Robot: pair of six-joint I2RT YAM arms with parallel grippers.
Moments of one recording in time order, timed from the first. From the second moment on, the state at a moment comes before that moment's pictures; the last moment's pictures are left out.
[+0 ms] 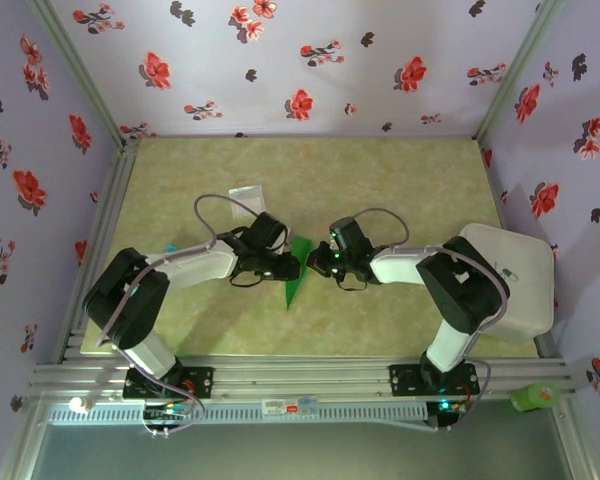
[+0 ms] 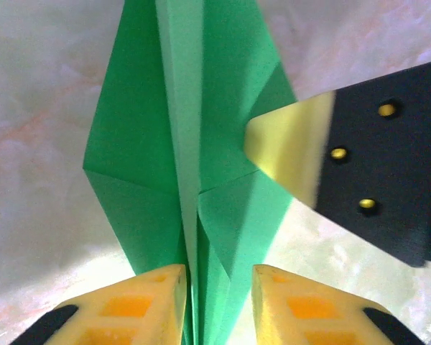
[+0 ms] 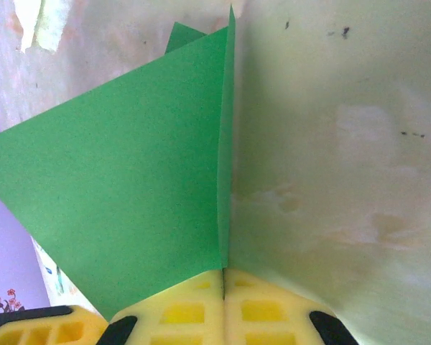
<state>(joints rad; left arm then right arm) -0.76 1.63 0.94 -0.34 0.26 -0.58 0.65 1.72 0.75 0.16 -0.37 1.06</state>
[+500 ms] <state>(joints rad) -0.75 1.58 0.91 -0.31 0.28 -0.60 0.65 1.73 0.75 0.17 -0.37 1.06</state>
